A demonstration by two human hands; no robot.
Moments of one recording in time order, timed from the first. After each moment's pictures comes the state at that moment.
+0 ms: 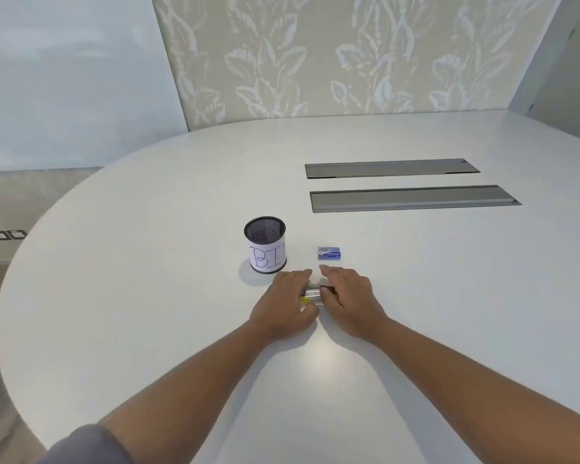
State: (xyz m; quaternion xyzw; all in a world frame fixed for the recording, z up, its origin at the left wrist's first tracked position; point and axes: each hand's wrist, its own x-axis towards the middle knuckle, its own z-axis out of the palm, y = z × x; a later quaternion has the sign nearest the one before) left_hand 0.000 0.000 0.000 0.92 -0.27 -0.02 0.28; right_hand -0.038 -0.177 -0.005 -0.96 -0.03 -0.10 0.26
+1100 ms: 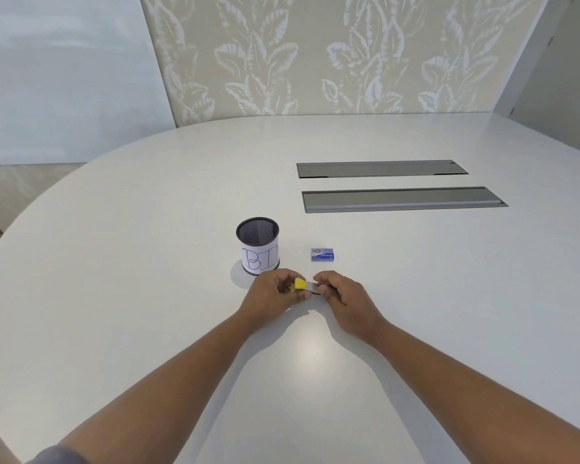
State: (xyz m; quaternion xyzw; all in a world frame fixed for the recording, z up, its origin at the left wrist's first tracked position) left_hand 0.027 0.008 0.000 0.80 -0.19 -0.12 0.55; right_hand -0.036 -0.186 -0.009 -0.90 -0.03 -0.09 0.42
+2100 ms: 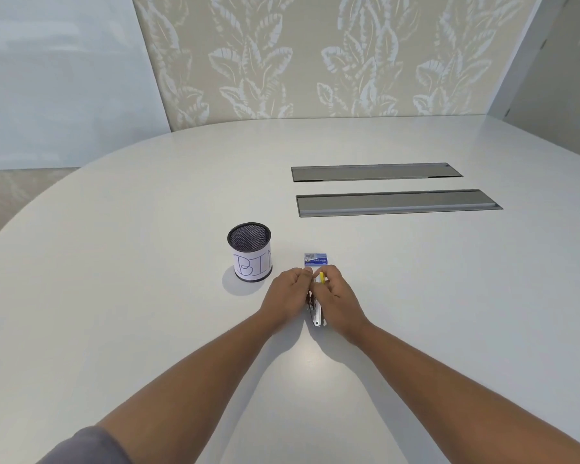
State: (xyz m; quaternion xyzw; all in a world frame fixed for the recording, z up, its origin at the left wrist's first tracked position) left_hand 0.025 -0.045 0.014 0.82 -0.11 -0.13 0.55; right_hand -0.021 -0.173 -0.006 -0.82 0.08 -0.06 0.56
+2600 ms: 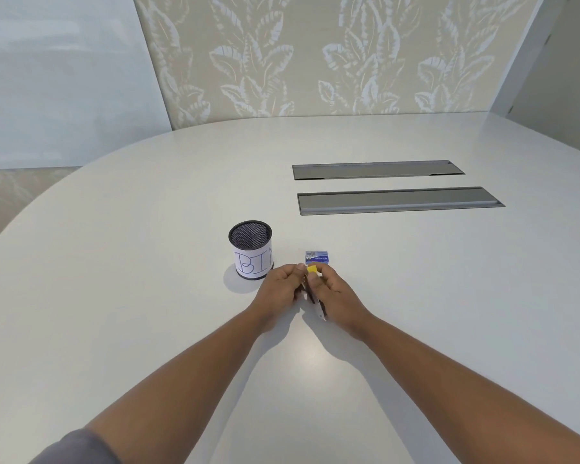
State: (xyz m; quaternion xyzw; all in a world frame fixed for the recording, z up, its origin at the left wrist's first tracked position) left_hand 0.024 -0.030 0.017 0.70 -0.11 -0.20 0.68; right_hand -0.019 -0.176 -0.004 -0.80 0.04 0.00 0.59
